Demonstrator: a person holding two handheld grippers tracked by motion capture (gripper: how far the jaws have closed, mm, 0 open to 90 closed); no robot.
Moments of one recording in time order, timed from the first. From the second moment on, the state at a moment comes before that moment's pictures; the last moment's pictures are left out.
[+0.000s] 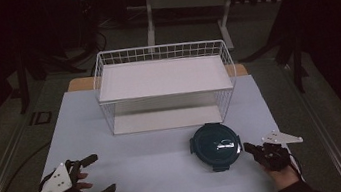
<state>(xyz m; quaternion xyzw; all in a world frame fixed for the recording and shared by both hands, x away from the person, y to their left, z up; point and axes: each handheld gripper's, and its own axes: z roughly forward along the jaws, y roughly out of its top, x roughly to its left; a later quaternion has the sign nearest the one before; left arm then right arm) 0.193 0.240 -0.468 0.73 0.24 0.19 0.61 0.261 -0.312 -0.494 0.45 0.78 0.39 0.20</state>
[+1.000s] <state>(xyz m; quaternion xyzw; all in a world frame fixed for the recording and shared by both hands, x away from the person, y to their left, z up) 0.195 0.237 -0.471 0.74 0.25 0.18 0.60 0.279 -0.253 -0.500 0.41 0.80 0.40 0.16</state>
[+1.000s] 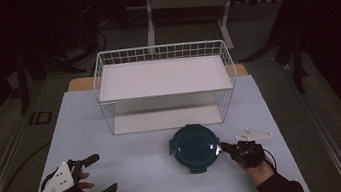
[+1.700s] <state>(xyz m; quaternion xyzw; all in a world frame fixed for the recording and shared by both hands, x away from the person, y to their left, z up) 0.198 0.229 -0.469 0.74 0.25 0.17 0.60 0.269 -0.261 -0.476 0.40 0.75 0.50 0.16</state>
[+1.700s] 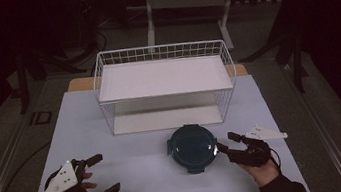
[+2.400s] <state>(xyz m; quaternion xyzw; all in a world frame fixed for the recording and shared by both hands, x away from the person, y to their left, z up) 0.229 0.185 -0.441 0.76 0.29 0.12 0.57 0.244 -0.245 -0.437 0.32 0.74 0.54 0.25</state>
